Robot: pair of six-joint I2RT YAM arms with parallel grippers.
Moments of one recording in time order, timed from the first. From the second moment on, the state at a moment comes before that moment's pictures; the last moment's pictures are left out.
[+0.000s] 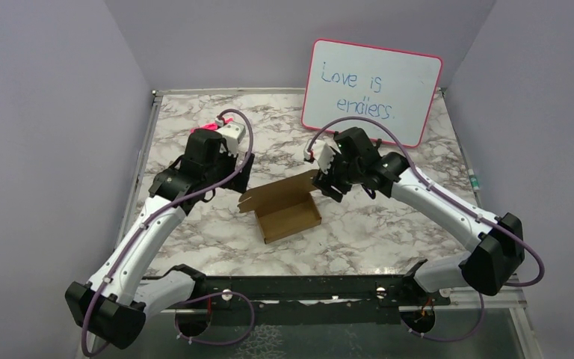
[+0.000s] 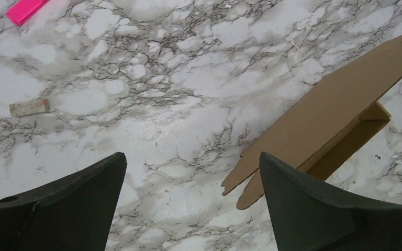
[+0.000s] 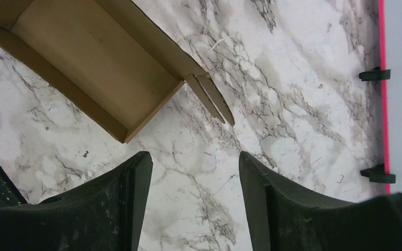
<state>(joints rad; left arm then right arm) -0.43 1.06 1.07 -0.70 -0.02 0.00 0.69 1.38 1.17 -0.65 -0.15 -0.46</state>
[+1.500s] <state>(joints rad) -0.43 1.04 1.06 -0.73 0.06 -0.04 0.61 1.57 1.24 -0.59 -0.25 -0.62</state>
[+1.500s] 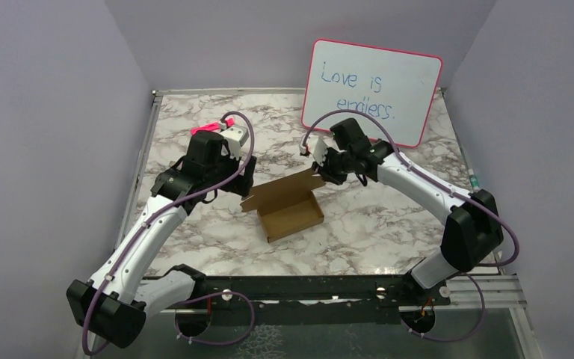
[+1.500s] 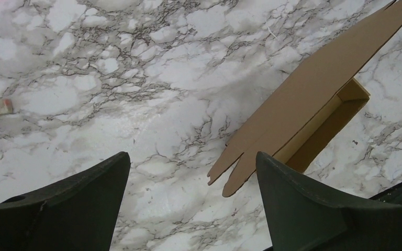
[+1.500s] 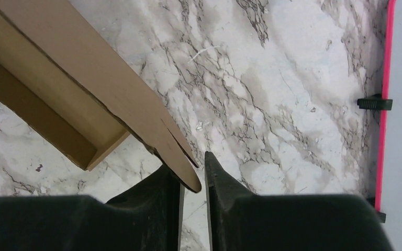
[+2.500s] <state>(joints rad) -0.43 0.93 1.03 -0.73 0.13 0.07 0.59 1.55 1.25 -0.55 -0.41 -0.65</state>
